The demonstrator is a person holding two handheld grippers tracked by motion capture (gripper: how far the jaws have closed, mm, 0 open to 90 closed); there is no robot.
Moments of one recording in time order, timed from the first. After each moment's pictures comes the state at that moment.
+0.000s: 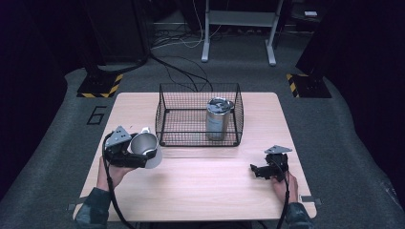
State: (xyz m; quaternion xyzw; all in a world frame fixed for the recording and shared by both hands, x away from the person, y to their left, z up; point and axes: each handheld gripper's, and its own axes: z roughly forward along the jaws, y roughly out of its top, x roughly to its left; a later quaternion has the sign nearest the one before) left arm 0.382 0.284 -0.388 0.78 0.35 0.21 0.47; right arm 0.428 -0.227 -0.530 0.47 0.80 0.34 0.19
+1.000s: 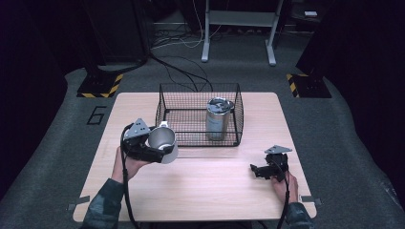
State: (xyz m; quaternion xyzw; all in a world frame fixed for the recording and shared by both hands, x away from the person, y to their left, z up) left arm 0.397 0.237 -0.368 0.80 0.30 0.19 0.48; right arm 0.428 -0.226 -0.530 0.47 0.80 0.34 0.19
